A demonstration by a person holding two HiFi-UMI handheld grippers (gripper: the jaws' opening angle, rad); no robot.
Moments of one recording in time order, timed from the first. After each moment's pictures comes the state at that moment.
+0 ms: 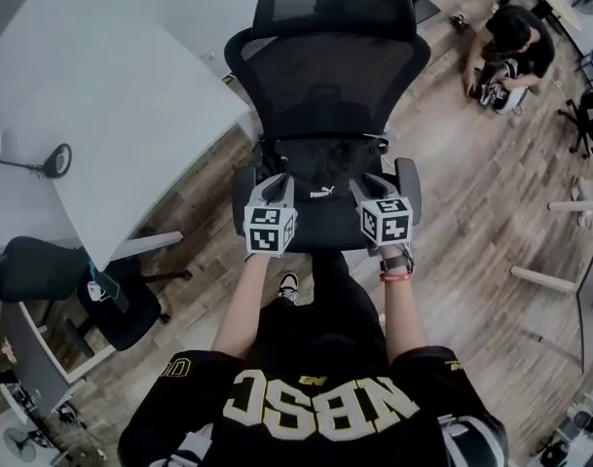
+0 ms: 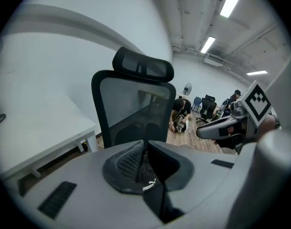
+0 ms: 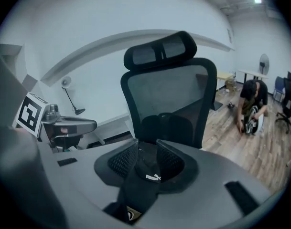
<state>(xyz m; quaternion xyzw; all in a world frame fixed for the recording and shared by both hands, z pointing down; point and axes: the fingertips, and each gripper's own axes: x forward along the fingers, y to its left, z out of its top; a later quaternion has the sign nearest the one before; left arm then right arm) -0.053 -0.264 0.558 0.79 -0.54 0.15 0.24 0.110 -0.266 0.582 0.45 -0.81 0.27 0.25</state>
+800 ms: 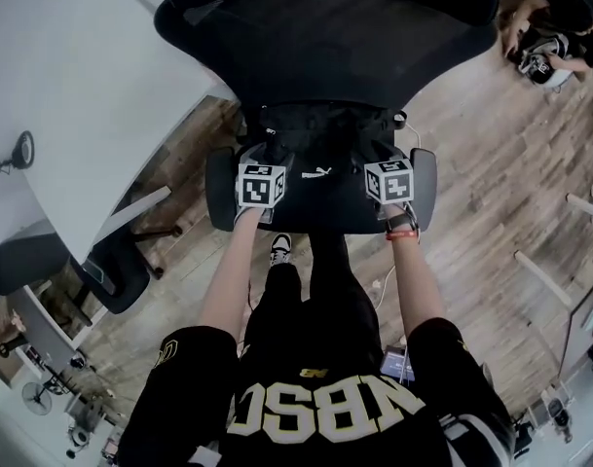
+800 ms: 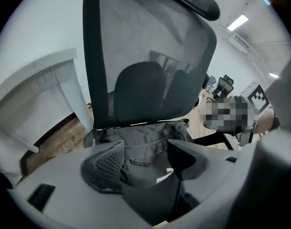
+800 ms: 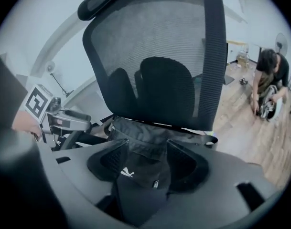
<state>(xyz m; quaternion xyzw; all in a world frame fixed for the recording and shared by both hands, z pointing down) -0.054 -0.344 0.792 0.71 -0.52 0.28 0.38 0.149 -0.365 0.811 0.37 -0.79 0.36 0.34</state>
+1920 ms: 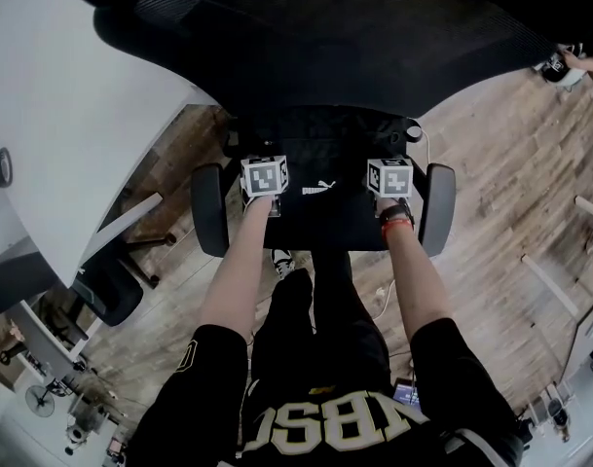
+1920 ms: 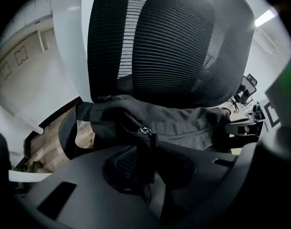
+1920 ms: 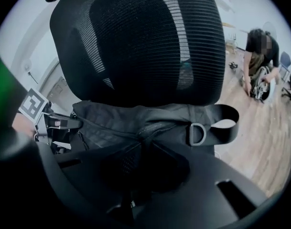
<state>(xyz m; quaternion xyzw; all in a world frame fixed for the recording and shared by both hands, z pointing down) -0.080 -0.368 0.930 0.63 -0.57 0.32 0.43 0.169 -0.383 0.950 0.42 -0.73 0.41 0.36</state>
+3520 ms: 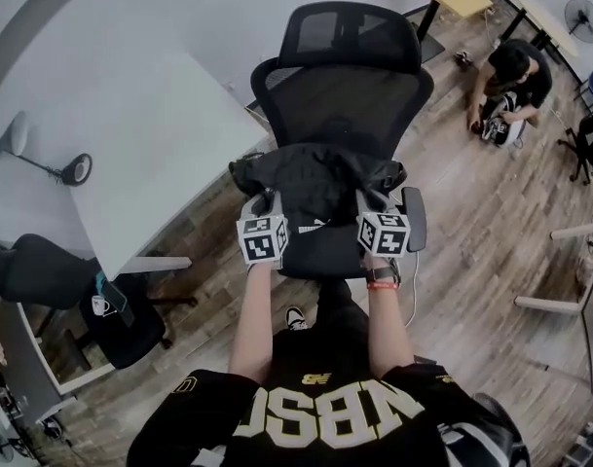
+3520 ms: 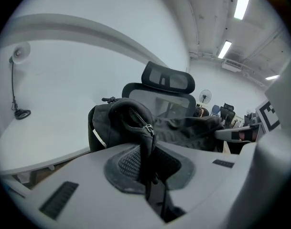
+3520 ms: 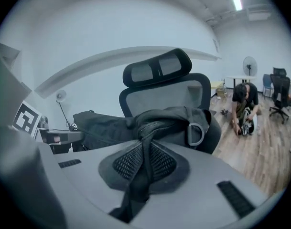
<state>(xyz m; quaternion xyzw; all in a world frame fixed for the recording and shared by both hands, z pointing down) -0.140 -0.262 0.529 0.72 -0.64 0.12 0.24 0.081 -0.282 0.546 0.51 -0.80 0.26 0.17</state>
